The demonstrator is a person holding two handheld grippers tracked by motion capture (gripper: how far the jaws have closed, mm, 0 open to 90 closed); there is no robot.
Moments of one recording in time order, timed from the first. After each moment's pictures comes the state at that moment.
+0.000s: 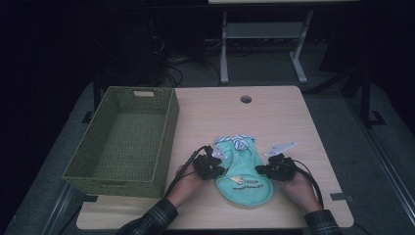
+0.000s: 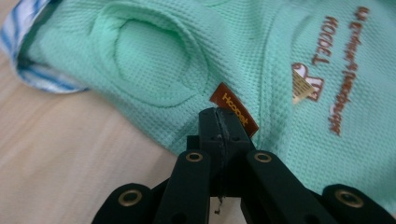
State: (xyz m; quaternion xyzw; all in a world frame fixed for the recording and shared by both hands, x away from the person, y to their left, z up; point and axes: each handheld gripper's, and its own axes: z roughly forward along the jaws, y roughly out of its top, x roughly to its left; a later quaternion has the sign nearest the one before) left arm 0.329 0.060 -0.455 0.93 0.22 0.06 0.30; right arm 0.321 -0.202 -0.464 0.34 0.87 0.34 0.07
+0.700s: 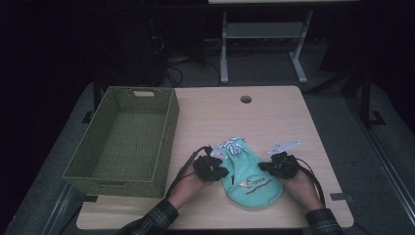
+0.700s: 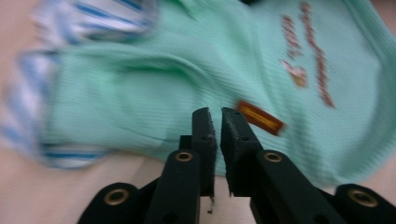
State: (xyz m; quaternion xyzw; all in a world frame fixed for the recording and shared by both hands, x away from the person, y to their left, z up) left arm 0.325 0.061 -0.444 0.91 0.23 0.04 0.33; right arm 0.328 -0.211 -0.466 0.35 0.87 0.34 0.09
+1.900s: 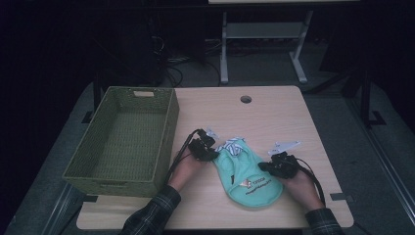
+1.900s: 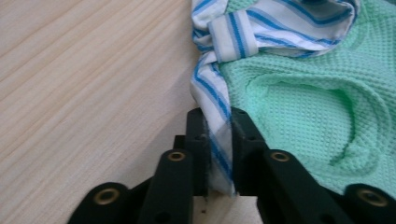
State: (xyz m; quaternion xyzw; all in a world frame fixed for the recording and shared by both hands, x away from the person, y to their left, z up) left arm 0.388 0.073 -0.455 0.91 0.30 0.08 0.29; right arm 0.327 -0.211 -0.466 0.35 0.87 0.34 0.09
